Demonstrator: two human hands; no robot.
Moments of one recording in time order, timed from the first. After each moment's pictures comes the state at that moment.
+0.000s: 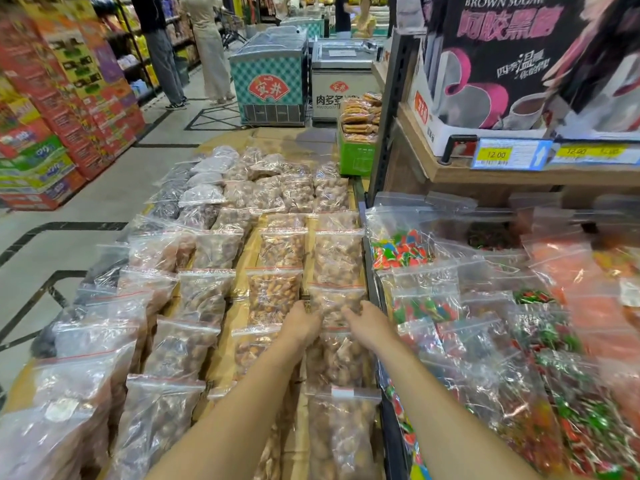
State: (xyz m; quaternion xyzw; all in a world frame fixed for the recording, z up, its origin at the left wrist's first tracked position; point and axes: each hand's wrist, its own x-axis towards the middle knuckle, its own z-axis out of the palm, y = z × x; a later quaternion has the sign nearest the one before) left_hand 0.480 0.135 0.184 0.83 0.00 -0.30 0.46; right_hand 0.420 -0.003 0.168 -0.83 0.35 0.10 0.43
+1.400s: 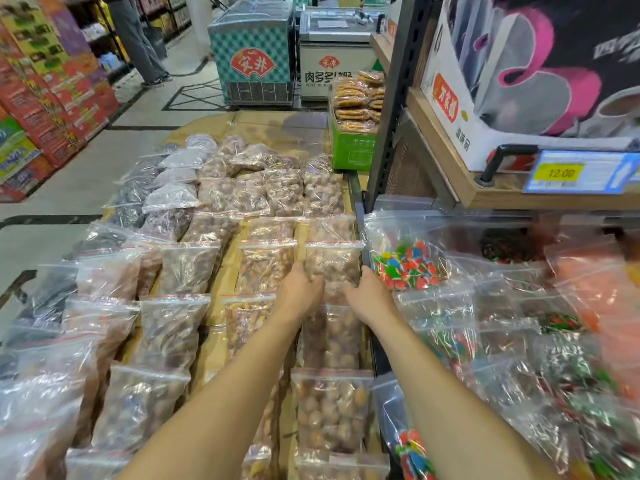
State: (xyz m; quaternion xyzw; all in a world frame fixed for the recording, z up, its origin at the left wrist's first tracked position) left_hand 0.593 0.068 0.189 0.89 -0.09 -0.21 0.40; right_hand 0.520 -0.055 0.192 -0.84 0.36 0.04 0.41
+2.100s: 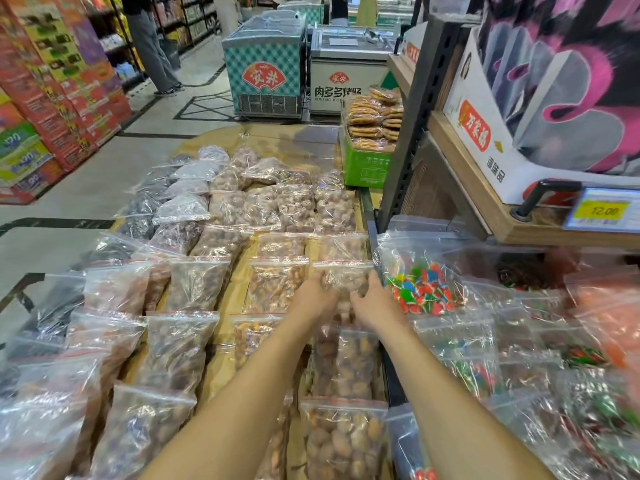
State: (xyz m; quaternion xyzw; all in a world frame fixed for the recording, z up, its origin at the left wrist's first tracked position) left_hand 0.613 0.062 0.202 0.87 -0.13 -0.23 0.41; right_hand 0.550 -0.055 0.197 -0.85 0.37 0.06 0.36
